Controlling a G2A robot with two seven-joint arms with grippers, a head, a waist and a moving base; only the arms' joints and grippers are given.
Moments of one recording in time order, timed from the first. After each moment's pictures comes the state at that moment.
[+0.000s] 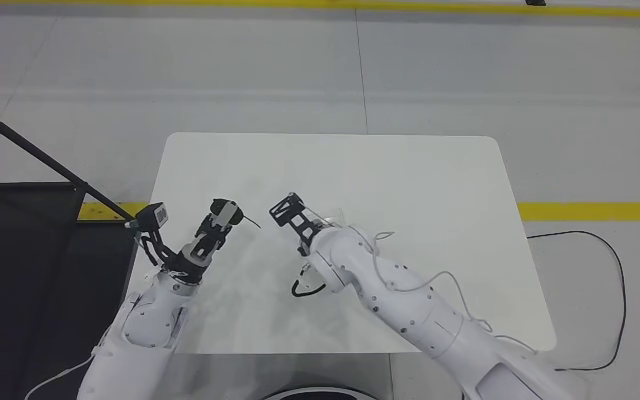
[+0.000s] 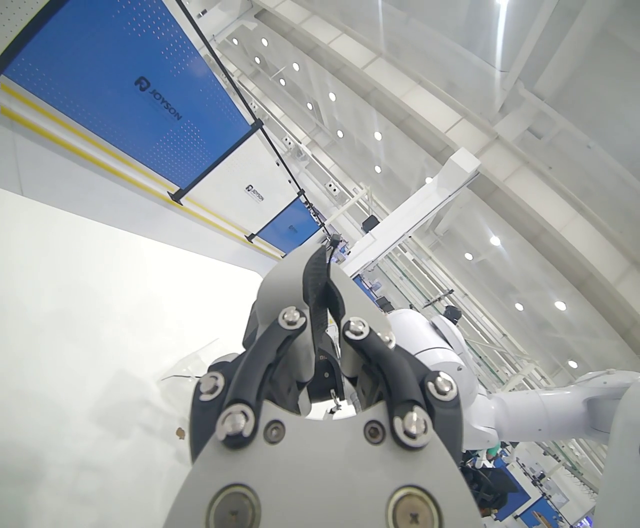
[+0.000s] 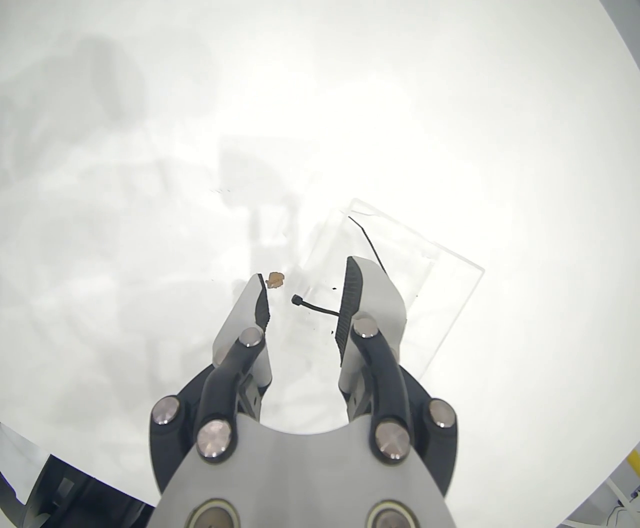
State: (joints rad) left arm 1.47 -1.17 -1.49 -1.64 0.07 -0.81 -0.17; right arm -0.65 -1.46 0.56 -1.39 -1.17 0.21 1.12
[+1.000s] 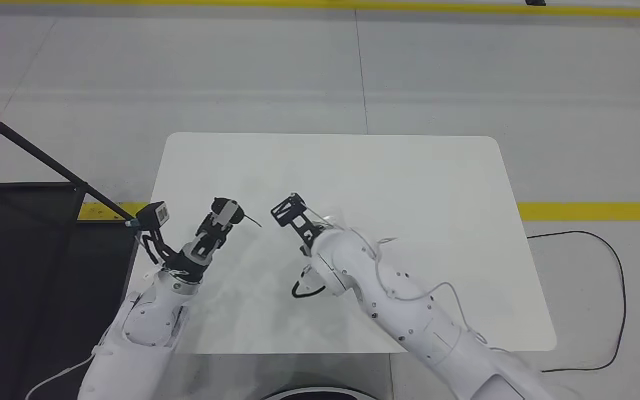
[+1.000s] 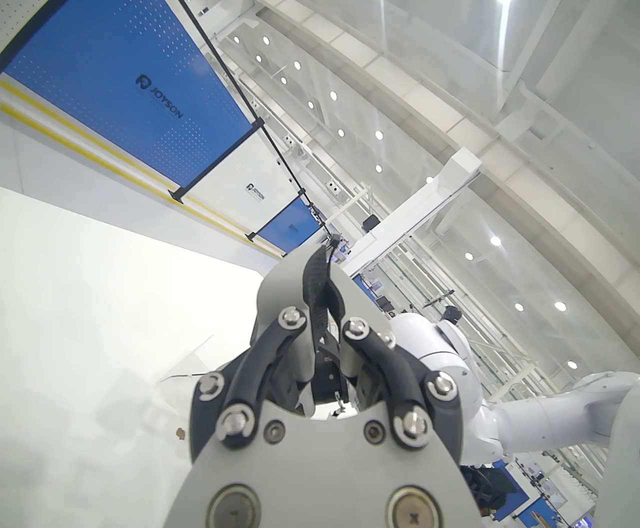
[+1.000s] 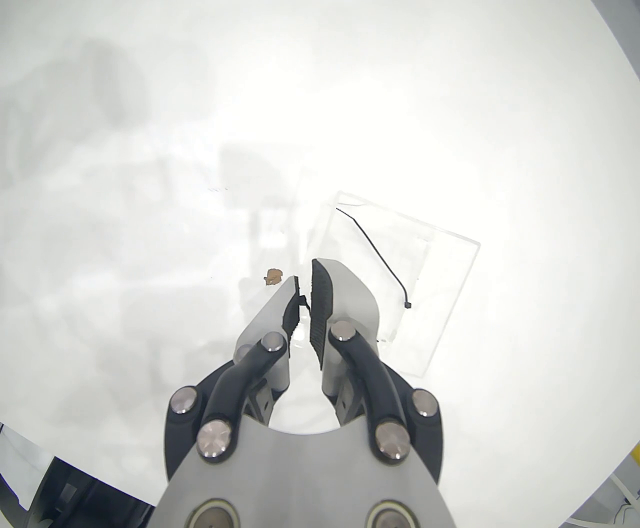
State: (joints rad) left arm 1.46 -1.17 -1.49 -1.63 0.07 -0.79 -0.18; right arm -0.73 -1.49 0.64 -1.43 -1.28 0.17 1.15
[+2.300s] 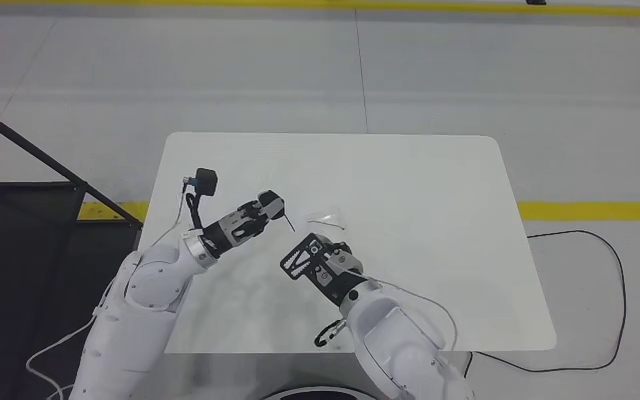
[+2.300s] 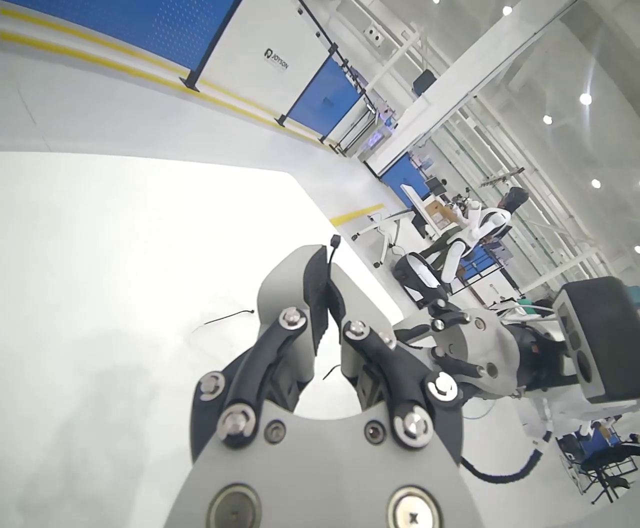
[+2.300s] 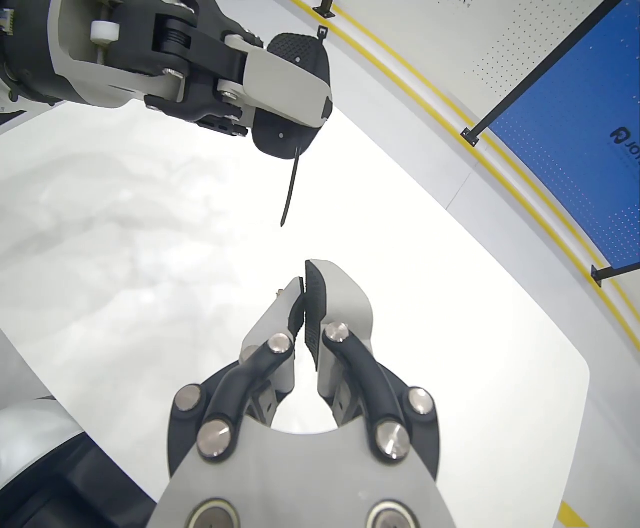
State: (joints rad) left arm 1.27 -1.15 -1.44 -1.67 0.23 -0.57 -0.55; right arm -1.27 -1.38 0.87 -2.09 -1.72 -0.11 0.82
